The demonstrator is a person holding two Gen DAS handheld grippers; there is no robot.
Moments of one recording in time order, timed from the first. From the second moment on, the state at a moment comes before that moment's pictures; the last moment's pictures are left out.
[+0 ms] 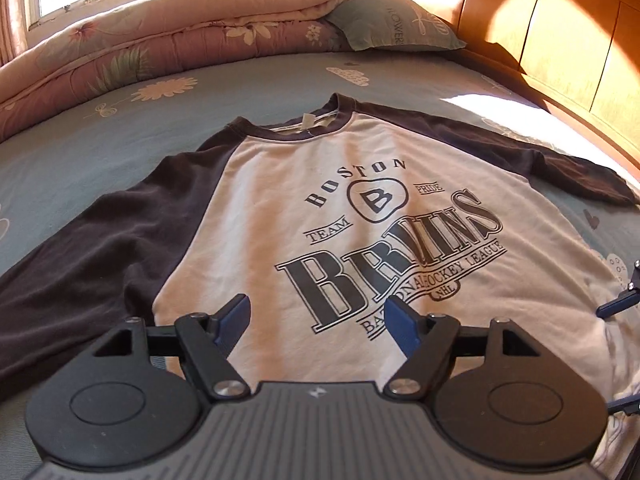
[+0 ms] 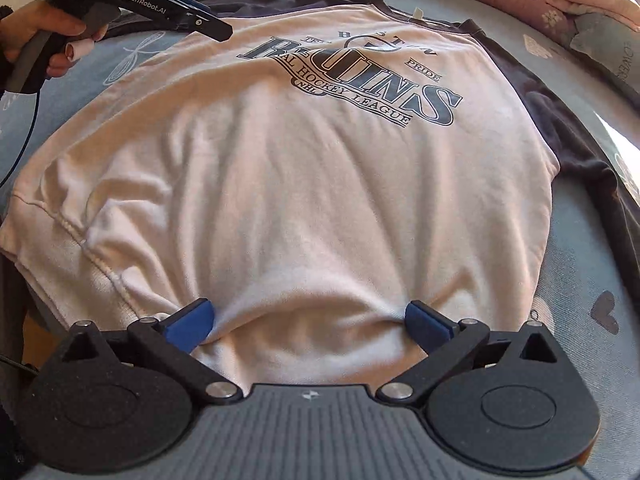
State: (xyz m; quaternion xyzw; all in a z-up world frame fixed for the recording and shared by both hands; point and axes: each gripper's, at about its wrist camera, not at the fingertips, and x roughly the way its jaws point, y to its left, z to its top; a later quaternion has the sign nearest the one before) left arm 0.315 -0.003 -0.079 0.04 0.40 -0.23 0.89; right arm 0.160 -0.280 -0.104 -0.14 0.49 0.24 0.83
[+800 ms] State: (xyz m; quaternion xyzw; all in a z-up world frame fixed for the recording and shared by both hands) left arm 0.430 -0.014 -0.103 -0.07 0.42 -0.20 0.88; right arm 0.153 -0.286 -0.105 -0.13 0.46 0.24 0.84
